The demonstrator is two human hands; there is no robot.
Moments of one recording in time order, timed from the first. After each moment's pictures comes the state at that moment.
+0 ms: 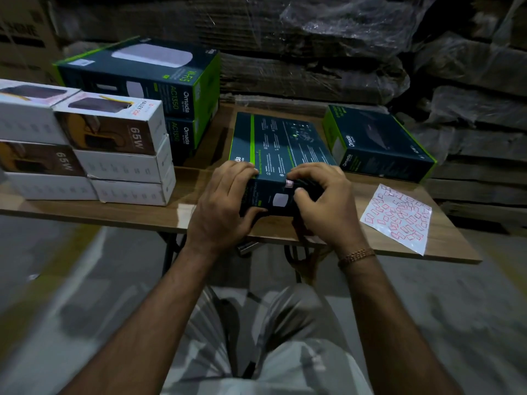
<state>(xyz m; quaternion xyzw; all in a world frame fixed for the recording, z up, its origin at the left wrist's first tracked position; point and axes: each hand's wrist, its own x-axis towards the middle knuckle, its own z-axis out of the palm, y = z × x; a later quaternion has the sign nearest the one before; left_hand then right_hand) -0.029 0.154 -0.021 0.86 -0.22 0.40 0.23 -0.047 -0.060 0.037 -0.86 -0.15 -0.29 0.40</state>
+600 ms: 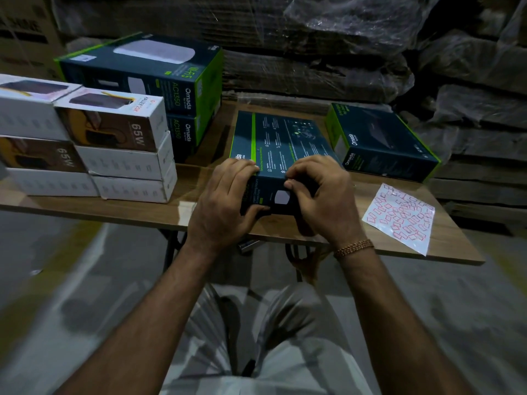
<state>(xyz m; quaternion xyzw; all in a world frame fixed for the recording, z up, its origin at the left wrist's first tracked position) -0.029 0.154 -0.023 0.86 -0.22 0.41 0.23 -0.035 -0.061 0.038 -0.87 -0.22 -0.32 0.30</state>
